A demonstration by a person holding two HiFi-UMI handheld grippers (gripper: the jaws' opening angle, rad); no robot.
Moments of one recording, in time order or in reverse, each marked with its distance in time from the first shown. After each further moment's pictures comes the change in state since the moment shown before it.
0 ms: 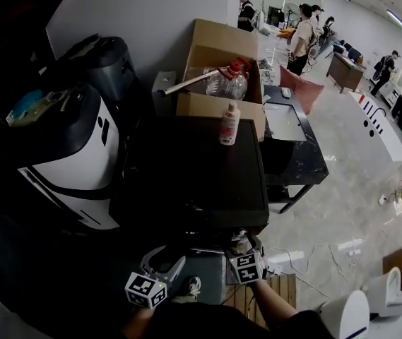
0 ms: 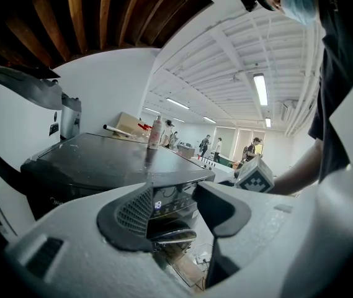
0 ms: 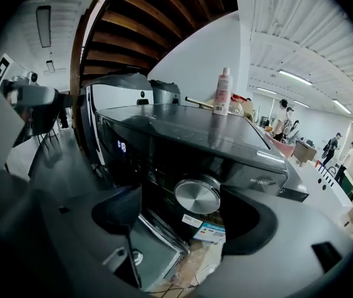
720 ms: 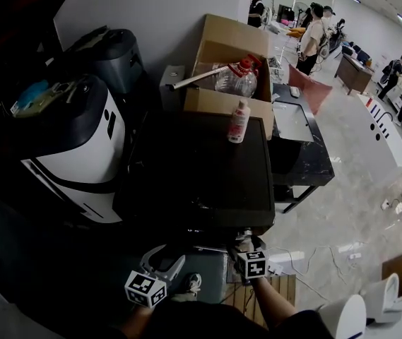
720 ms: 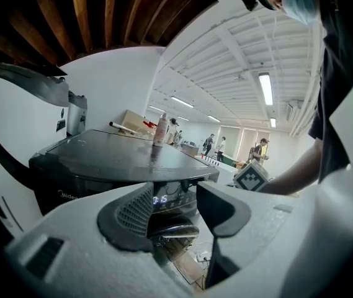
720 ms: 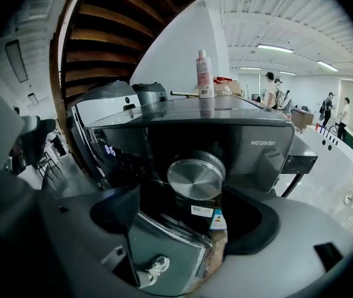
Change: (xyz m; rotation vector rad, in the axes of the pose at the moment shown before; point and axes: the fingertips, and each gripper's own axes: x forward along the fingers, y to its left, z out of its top) left arm -0.008 0.013 -0.009 -0.029 0.016 0.042; right arm 0.021 -0.007 -0.023 0.243 0.030 0.045
